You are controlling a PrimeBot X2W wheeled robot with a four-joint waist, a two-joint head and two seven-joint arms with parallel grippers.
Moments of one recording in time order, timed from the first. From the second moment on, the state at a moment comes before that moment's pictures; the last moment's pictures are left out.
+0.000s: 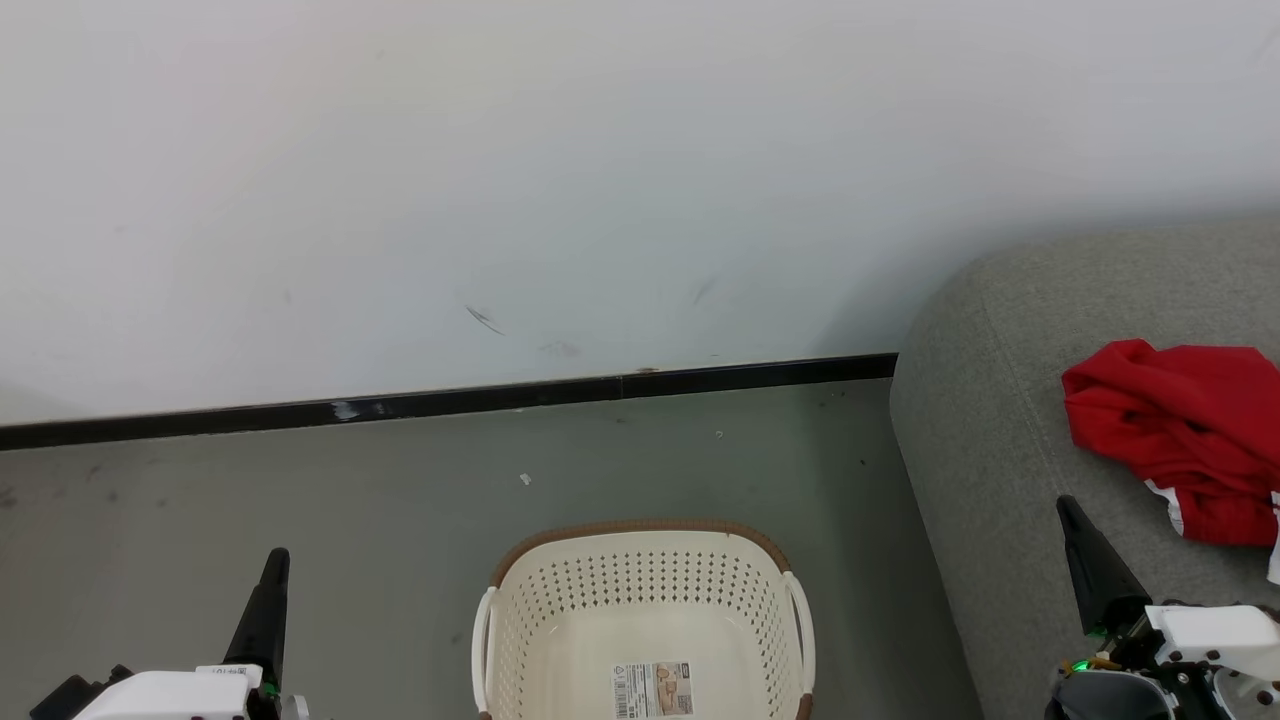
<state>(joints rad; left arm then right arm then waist) -0.06 0.04 0.07 0.26 -1.61 -0.12 0.10 -0.05 -0.13 0.00 0.24 1.71 0.13 0.00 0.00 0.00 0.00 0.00</state>
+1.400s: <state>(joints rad) -0.06 0.04 0.07 0.27 -1.61 -0.12 0.10 -0.05 -0.13 -0.01 0.26 1.71 0.13 0.01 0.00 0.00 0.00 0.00</state>
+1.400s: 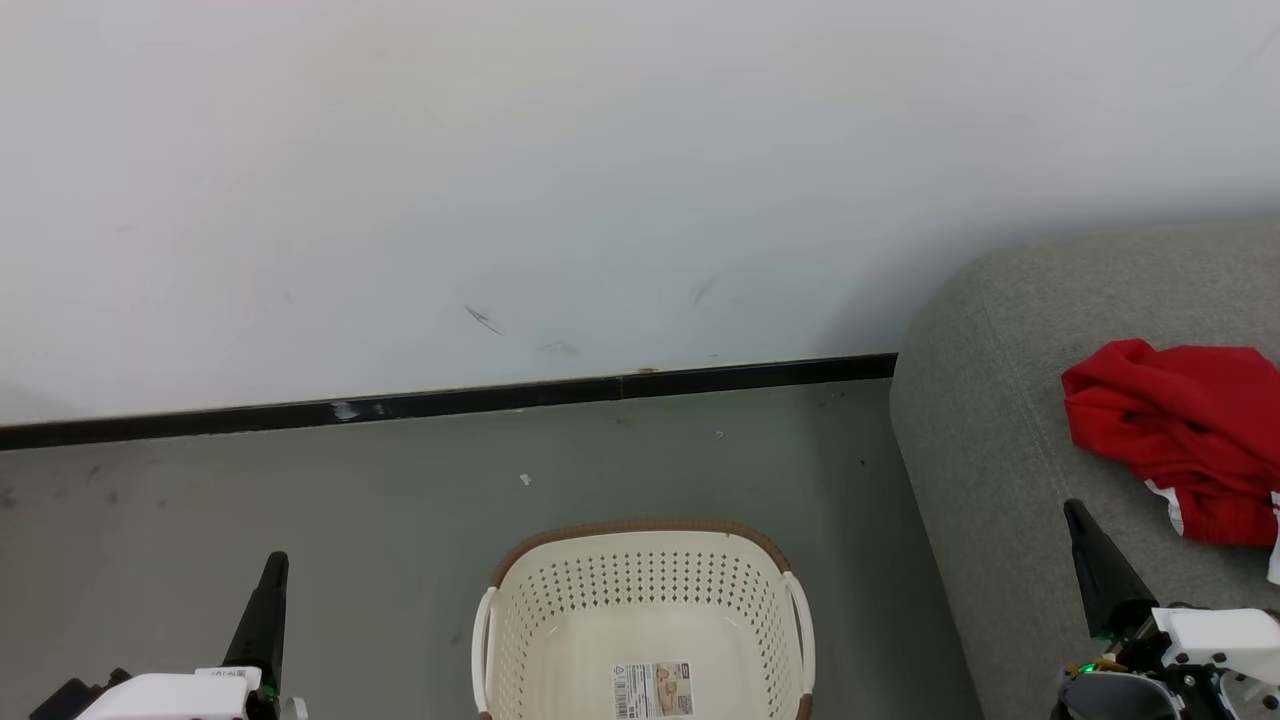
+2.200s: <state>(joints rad) -0.06 0.04 0.07 0.28 -1.61 -0.12 0.10 -0.05 -0.12 -0.01 0.26 1.71 0.13 0.01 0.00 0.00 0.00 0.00</state>
